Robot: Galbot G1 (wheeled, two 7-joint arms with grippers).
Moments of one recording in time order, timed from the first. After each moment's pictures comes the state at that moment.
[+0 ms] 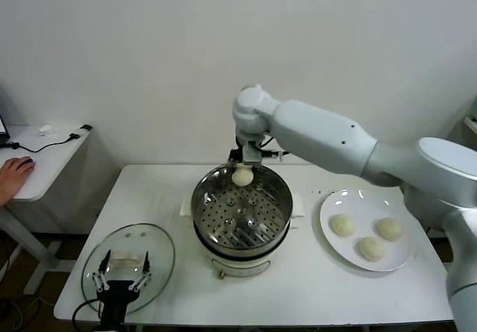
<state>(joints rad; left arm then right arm) 1.77 -1.54 -0.67 -2.01 0.16 -0.13 -0.06 0.34 1.33 -1.00 1.12 -0.52 0.66 -1.26</state>
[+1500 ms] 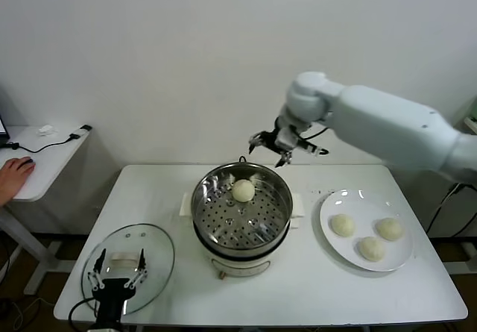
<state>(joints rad) 1.77 -1.54 -0.68 -2.03 0.12 -0.12 -0.07 0.67 0.76 -1.22 1.41 0.19 -0.02 -1.02</state>
